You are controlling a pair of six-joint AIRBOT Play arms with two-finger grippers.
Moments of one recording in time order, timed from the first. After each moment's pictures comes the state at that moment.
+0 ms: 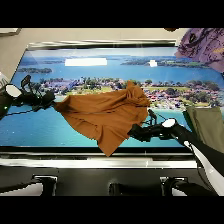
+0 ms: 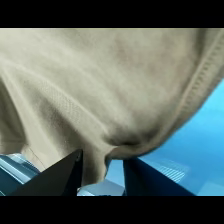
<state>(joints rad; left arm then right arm) 0.12 -1.42 1.19 1.20 -1.02 -1.70 0.15 -1.36 0.60 -0.63 0.87 1.33</state>
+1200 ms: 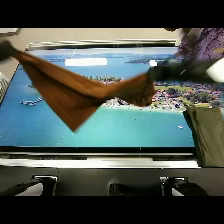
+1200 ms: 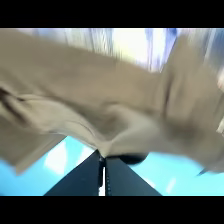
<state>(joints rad) 0.12 -1.26 1.84 1.37 -1.08 -1.63 0.15 -1.15 1.62 -1.11 1.16 1.47</state>
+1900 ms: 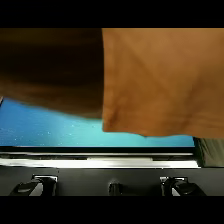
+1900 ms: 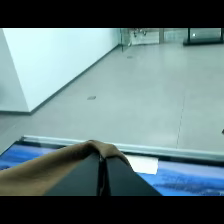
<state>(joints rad) 0.12 -0.78 1.98 1.61 -1.19 -1.72 0.15 -0.91 2.12 -1.37 1.19 1.65</state>
